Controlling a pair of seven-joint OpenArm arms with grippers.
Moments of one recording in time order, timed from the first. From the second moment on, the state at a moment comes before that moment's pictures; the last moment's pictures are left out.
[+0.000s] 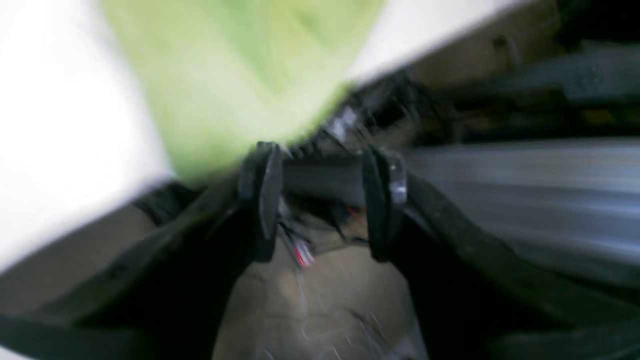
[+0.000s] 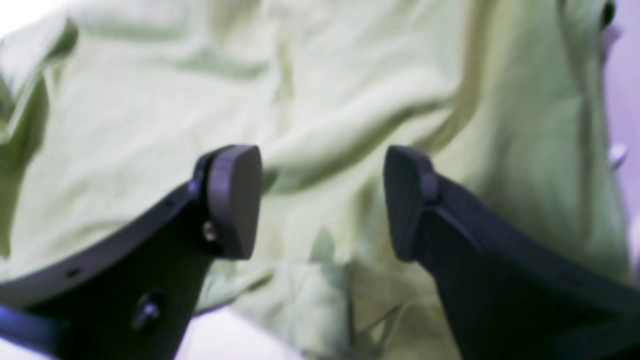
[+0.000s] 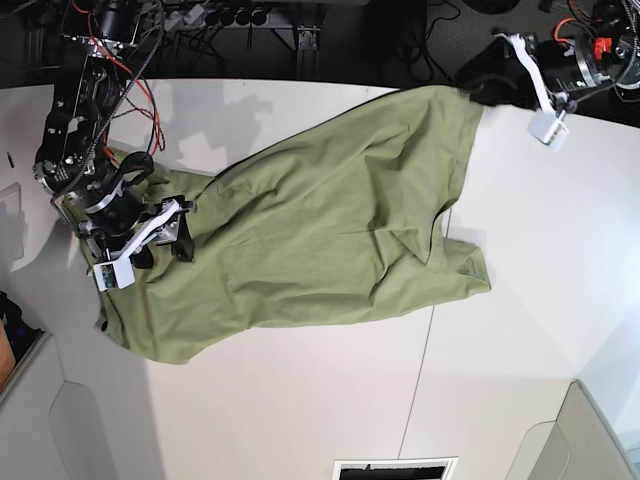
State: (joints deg) left arm 37.2 -30.8 -21.4 105.9 -64.2 -37.9 56.4; right arm 0.0 5.7 14.0 95.9 18.9 26.4 -47.6
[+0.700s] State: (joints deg) left arm -6.4 -30.6 2.9 86.4 -33.1 -34.9 35.3; right arm 0.9 5.7 14.1 93.4 13.3 26.3 -47.4
